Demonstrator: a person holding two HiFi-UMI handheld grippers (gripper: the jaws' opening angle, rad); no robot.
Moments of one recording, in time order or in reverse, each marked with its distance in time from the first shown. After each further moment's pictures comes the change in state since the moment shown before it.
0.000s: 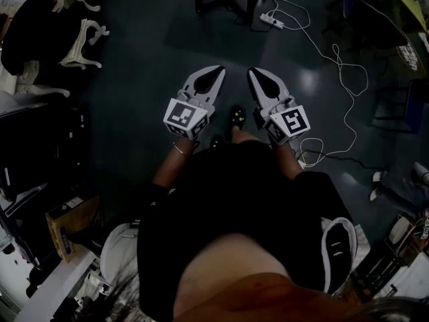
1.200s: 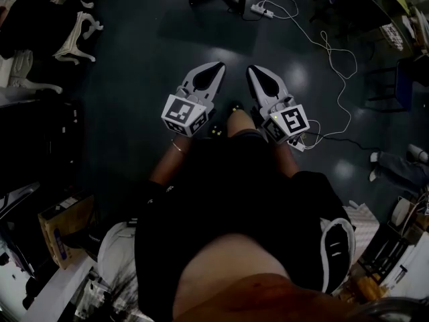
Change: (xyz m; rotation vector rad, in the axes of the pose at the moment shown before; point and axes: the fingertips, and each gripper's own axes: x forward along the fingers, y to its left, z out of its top) left arm -0.117 -0.056 -0.011 -0.029 -0.056 -0.075; right arm -0.065 0.122 -0.013 -0.037 -0.036 -0.052
